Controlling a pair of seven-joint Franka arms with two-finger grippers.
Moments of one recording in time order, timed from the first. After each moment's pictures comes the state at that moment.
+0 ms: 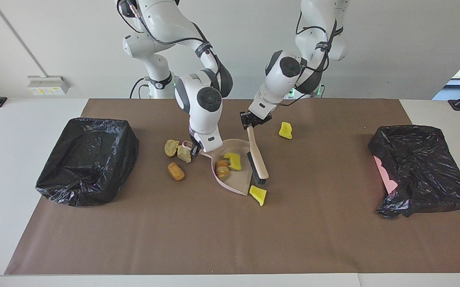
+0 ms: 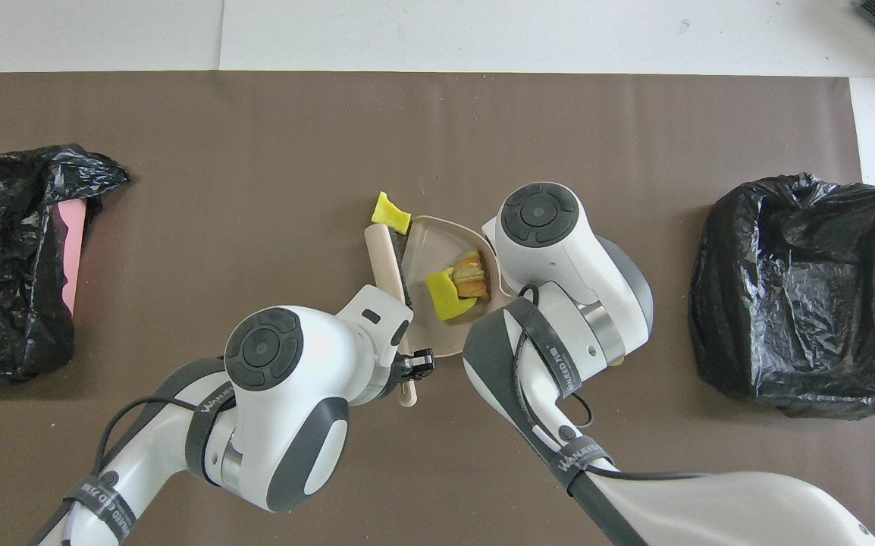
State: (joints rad) left arm -0.65 0.03 -0.03 -2.17 -0.41 2.27 -0.58; right arm 0.50 0.33 -0.04 -1.78 -0.10 1.85 -0.78
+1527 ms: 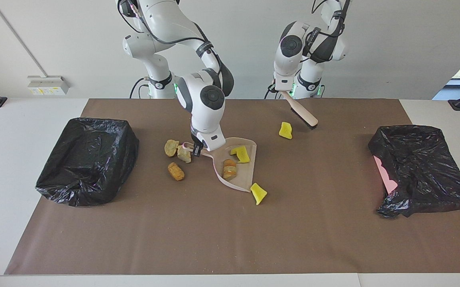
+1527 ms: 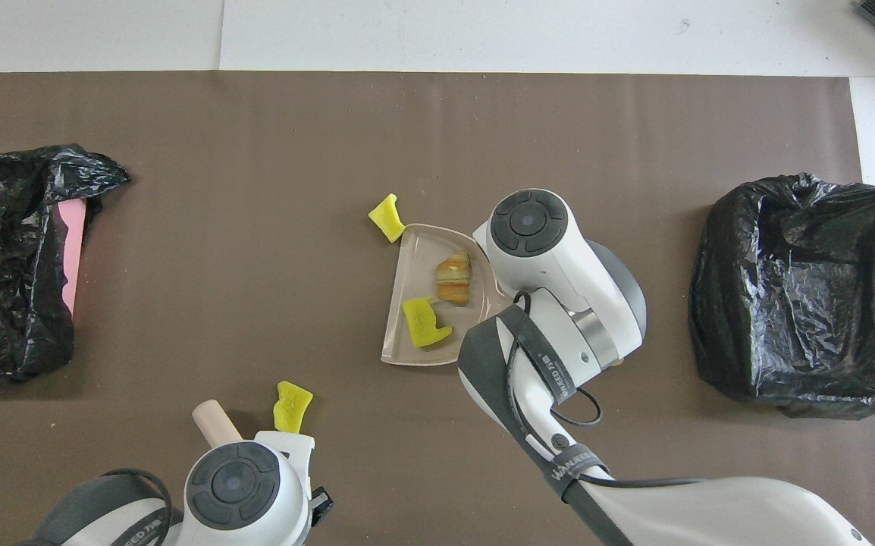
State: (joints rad) left arm -0.65 -0.41 -0.08 -2.55 -0.22 1.75 -1.24; right arm 0.53 0.32 -0.04 -1.78 -0.15 1.87 -0.88
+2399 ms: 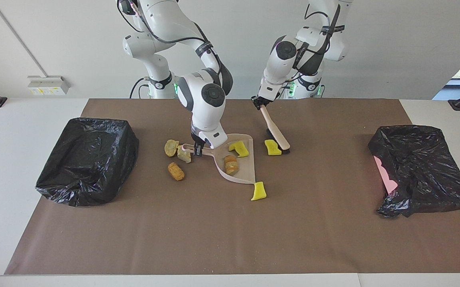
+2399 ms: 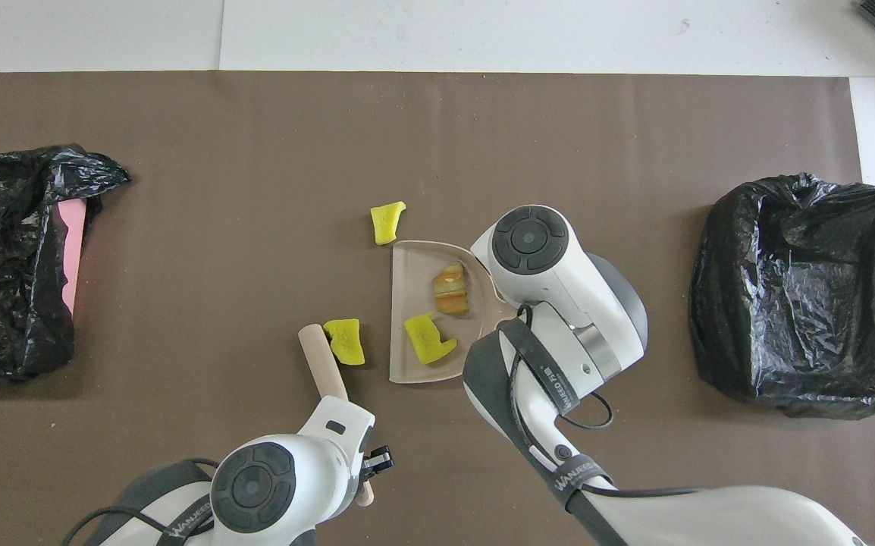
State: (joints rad) left arm -0.70 -0.27 -0.08 -2.55 -0.31 2.23 -0.85; right arm 0.52 0.30 -0.04 -1.84 -0.16 1.93 -0.95
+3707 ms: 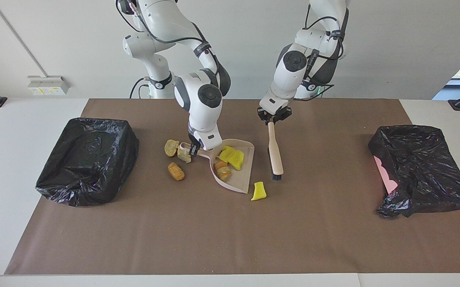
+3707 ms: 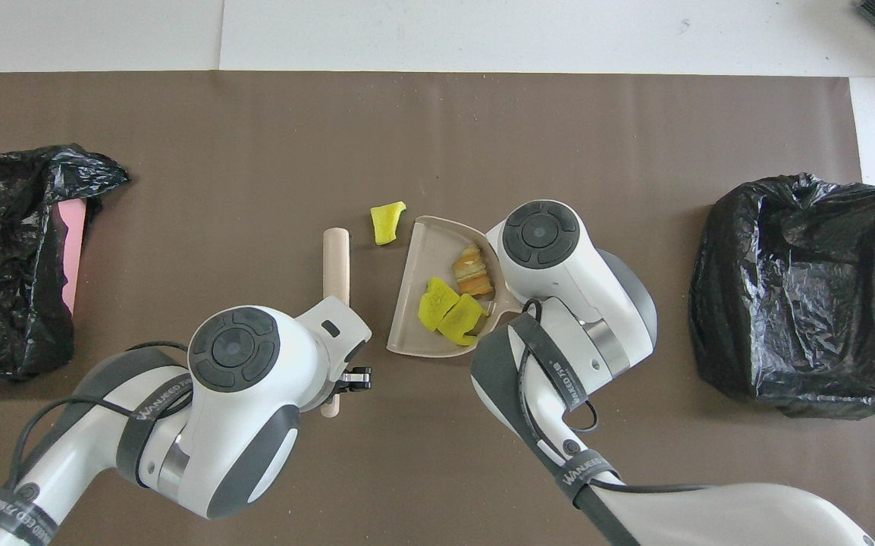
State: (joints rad) left arm -0.52 -0.07 -0.05 -2.23 -0.12 2.08 -0.42; right arm 0.50 0.29 -0.05 -1.84 -0.16 1.92 -0.75
